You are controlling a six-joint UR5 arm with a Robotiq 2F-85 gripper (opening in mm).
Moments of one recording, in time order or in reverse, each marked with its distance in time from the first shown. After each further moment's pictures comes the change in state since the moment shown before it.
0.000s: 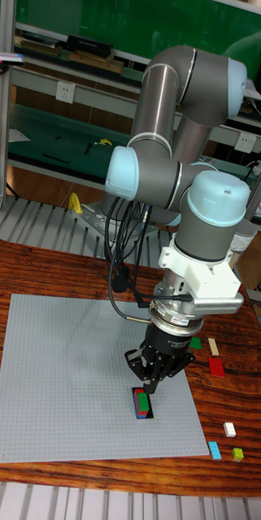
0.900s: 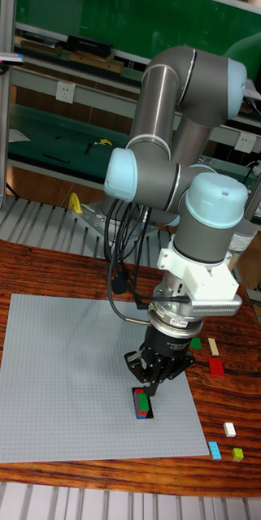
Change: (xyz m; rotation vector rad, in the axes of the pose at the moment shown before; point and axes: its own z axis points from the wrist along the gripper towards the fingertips) arm -0.004 -0.001 0.004 -0.004 -0.008 0.019
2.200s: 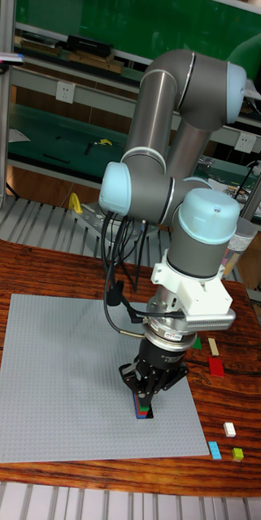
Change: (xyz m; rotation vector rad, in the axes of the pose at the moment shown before) arm -0.006 -0.008 0.021 0.004 0.000 -0.030
